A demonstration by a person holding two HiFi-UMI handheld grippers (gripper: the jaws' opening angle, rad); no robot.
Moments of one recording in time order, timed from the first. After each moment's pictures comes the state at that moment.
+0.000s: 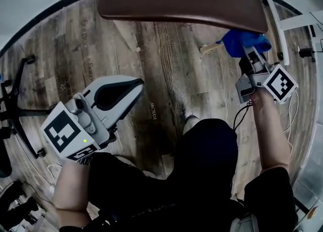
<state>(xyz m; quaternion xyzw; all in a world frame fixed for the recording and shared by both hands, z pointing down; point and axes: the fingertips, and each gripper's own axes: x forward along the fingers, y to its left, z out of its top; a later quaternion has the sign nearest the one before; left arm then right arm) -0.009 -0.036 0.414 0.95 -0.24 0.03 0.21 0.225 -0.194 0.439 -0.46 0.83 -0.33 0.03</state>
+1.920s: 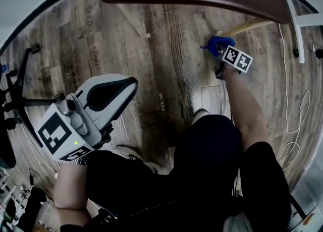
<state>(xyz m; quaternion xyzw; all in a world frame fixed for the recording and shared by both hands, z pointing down) -0.025 -0.031 0.439 0.93 -0.26 0.05 0.24 0.266 -0.220 0.795 -0.54 0.72 -0.41 -0.15</state>
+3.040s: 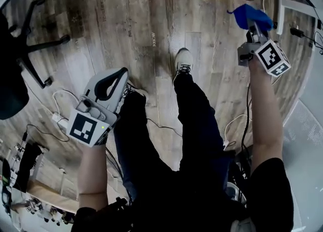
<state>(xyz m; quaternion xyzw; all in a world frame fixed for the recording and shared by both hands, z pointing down) -0.064 0.082 0.288 0.86 -0.41 0.08 0.29 0.252 -0.161 0.347 -0.51 0.79 -0.31 -0.12</state>
